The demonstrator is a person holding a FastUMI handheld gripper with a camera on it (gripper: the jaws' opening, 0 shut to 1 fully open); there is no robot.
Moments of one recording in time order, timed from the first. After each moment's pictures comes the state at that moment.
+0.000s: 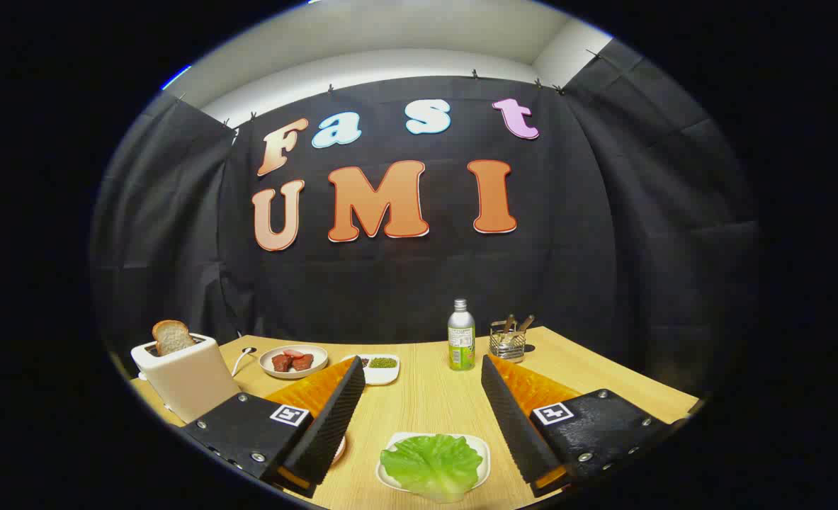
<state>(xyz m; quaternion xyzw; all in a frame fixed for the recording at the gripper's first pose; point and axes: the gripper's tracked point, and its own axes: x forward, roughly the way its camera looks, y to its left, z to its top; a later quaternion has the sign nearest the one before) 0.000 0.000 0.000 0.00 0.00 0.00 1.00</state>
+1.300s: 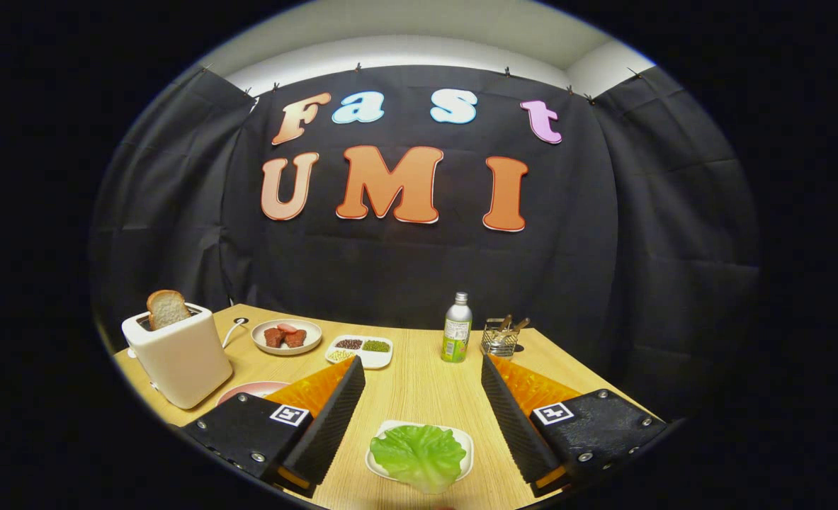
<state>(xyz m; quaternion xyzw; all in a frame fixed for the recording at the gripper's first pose) -0.003 0.004 -0.005 -0.08 0.05 -0.02 1.00</state>
